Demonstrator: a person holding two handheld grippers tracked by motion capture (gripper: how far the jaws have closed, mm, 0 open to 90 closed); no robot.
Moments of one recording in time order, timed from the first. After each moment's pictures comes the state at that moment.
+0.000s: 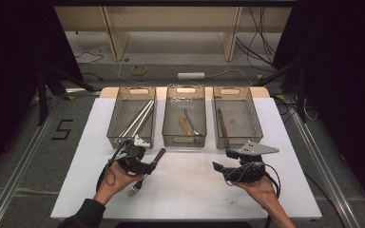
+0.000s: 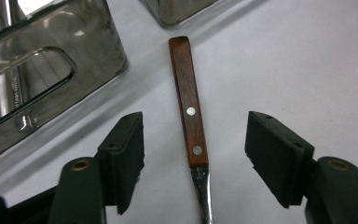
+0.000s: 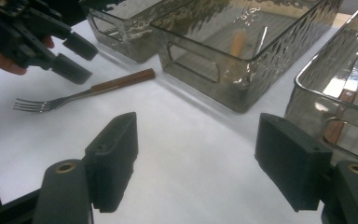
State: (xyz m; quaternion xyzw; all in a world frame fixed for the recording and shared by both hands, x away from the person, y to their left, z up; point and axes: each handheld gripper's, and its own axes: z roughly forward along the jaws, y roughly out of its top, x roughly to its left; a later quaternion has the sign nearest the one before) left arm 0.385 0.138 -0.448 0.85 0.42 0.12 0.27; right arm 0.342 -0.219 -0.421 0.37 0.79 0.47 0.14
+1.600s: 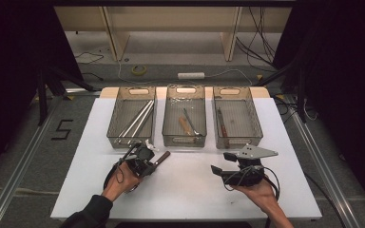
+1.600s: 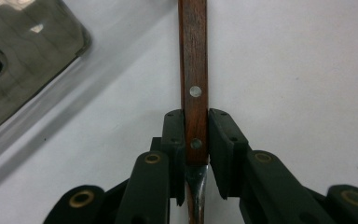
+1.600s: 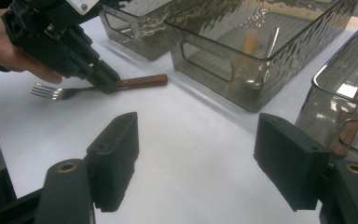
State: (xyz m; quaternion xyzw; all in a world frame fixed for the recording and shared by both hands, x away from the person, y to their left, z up) left arm 0.392 0.119 -0.469 0.89 0.39 0.11 0.21; right arm 0.334 -0.215 -0.421 0.35 0.80 0.47 0.13
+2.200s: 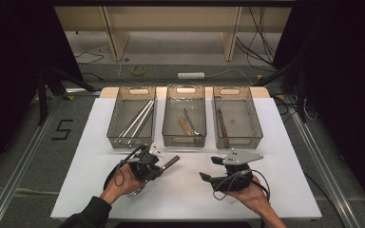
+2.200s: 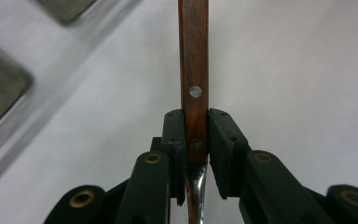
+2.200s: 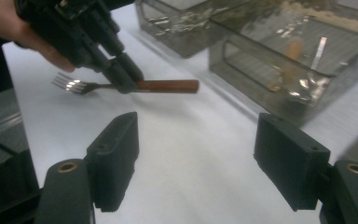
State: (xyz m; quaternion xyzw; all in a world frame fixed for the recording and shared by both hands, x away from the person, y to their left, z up) left arm 0.372 0.107 -0.451 0.91 0.31 0.07 0.25; right arm 0.328 -0.185 -0.424 0.29 0.83 0.46 0.13
